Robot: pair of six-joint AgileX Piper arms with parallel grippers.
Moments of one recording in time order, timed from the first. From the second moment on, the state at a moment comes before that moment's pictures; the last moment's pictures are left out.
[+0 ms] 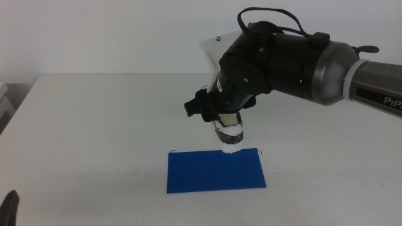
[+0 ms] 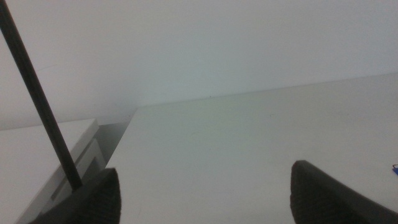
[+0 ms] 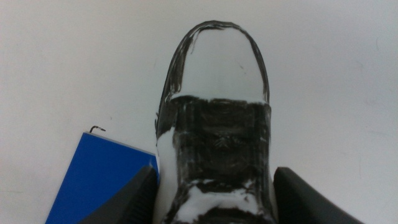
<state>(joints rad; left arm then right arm) 0.04 -0.02 0.03 0.05 0.11 0.07 0.72 1.89 -1.60 -0.34 0.81 0.56</state>
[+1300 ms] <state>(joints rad) 0.04 -0.02 0.03 0.05 0.11 0.07 0.65 1.90 -1.54 0.12 0.79 -0.83</state>
